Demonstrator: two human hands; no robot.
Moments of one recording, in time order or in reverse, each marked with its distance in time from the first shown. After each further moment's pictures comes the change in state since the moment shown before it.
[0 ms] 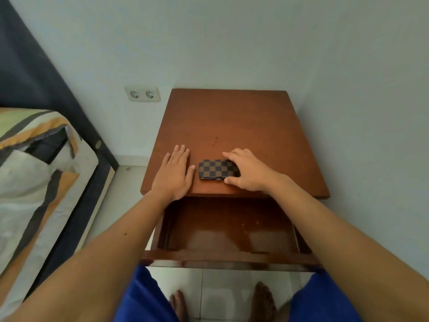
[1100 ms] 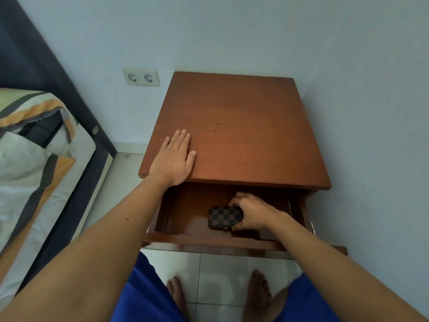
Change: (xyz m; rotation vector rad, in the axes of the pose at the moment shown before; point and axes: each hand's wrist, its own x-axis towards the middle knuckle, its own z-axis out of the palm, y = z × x) left_hand 0.003 -0.003 0.001 0.081 -0.019 0.045; right_hand -0.054 0.025 0.119 0.023 -0.292 0.045
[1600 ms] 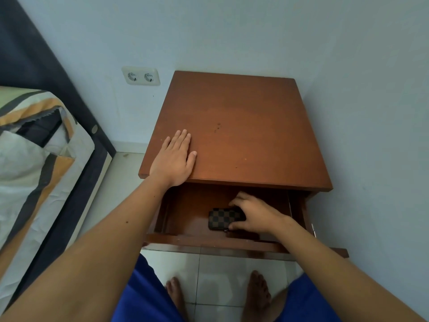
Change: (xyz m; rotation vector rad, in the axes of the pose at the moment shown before) left_hand 0.000 0.000 0.000 -0.001 0.013 0.003; right_hand -0.014 -0.004 -0.004 0.027 0.028 -0.029
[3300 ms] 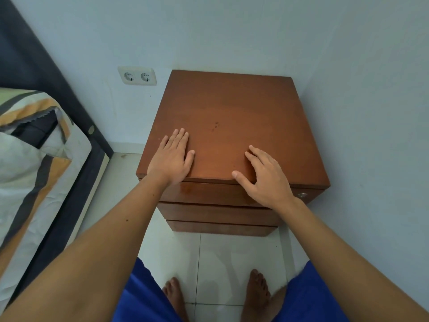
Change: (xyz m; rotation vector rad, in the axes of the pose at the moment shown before) left_hand 0.000 -0.001 0.001 -0.022 0.014 0.014; right_hand -0.009 -0.007 -0.057 -0.089 0.631 0.140
